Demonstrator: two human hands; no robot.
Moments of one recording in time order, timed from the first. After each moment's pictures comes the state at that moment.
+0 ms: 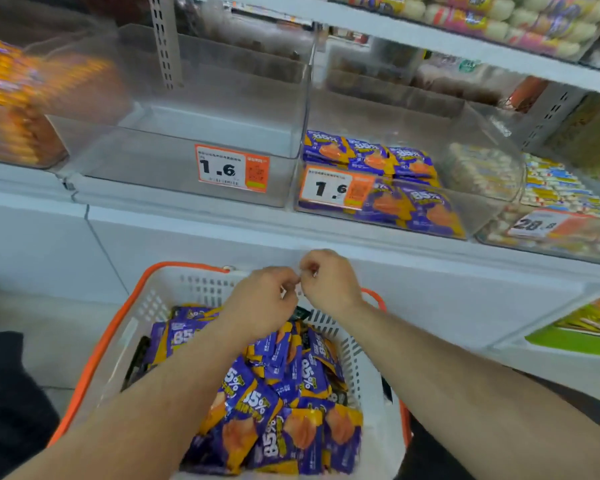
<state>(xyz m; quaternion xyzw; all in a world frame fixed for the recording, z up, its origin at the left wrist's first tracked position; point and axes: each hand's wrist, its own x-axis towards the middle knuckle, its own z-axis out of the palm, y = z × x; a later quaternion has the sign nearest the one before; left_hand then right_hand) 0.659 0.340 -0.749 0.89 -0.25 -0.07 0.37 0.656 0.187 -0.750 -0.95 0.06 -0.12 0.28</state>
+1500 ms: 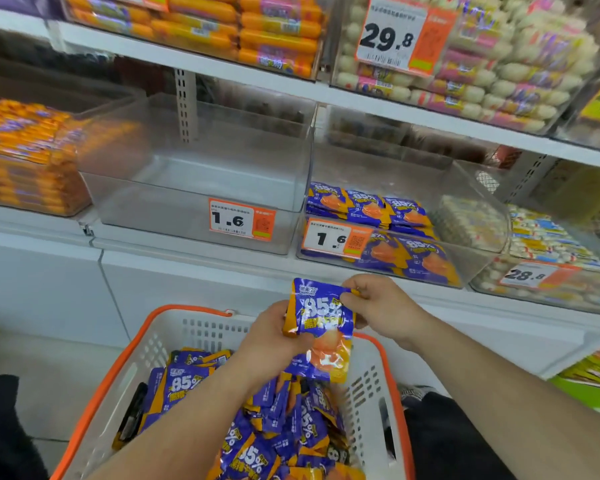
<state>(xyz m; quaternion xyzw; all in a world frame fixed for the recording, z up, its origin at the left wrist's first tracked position) 0.641 0.334 -0.720 0.71 -0.10 -0.22 0.66 0.626 0.142 -0.656 -0.87 0.09 0.07 0.48</state>
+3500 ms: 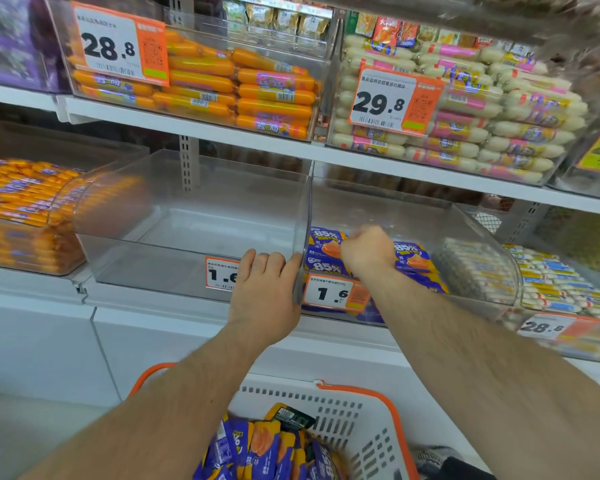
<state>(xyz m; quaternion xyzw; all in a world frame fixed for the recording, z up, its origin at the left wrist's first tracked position) 0.752 0.317 -0.656 0.92 -0.26 0.27 0.11 0.766 0.150 -0.587 -0.91 0.26 -0.16 0.28</state>
